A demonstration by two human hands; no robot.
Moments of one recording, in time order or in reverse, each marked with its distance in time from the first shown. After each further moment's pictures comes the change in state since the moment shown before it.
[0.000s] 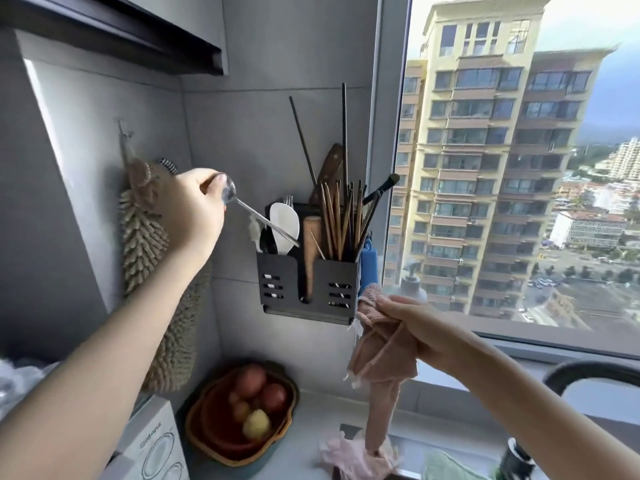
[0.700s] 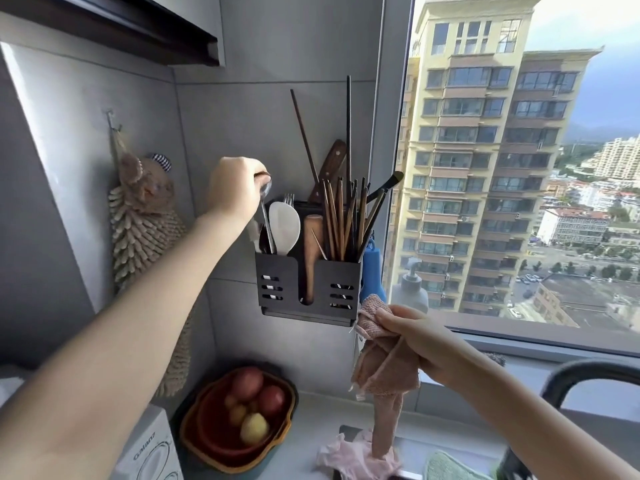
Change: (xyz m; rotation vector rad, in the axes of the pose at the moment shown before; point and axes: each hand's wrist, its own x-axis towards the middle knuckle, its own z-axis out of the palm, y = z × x) left_hand 0.027 0.008 0.044 0.284 -0.316 0.231; right_hand 0.013 0.016 0.006 -0.095 0.053 -0.030
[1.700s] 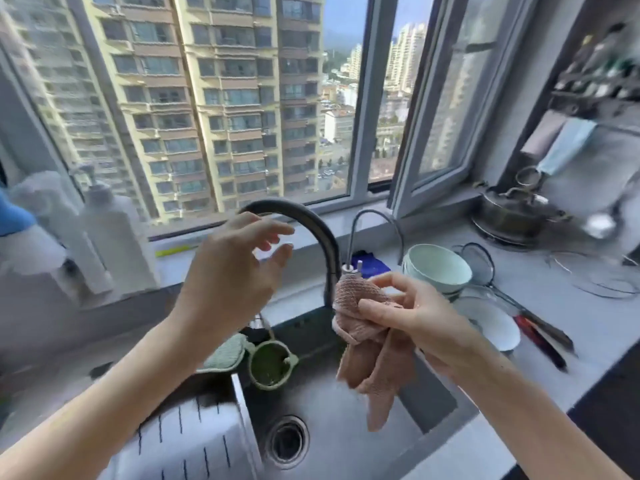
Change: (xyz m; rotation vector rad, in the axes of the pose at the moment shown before) left_hand -0.273 0.366 0.061 -0.707 -0.577 0.306; right_hand -0.334 0.127 -0.205 0.089 0.616 -0.068
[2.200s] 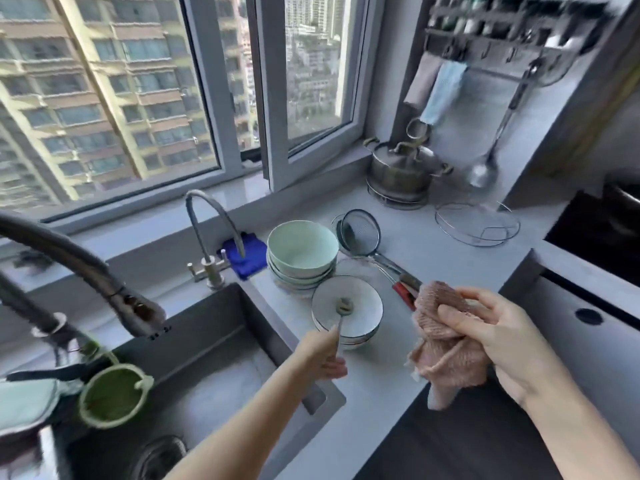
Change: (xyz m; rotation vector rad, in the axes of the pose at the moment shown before) left_hand -0.020 0.120 0.402 -0.741 -0.885 -1.255; right_hand -0.078 0.078 -0.299 0.151 0.647 0.083
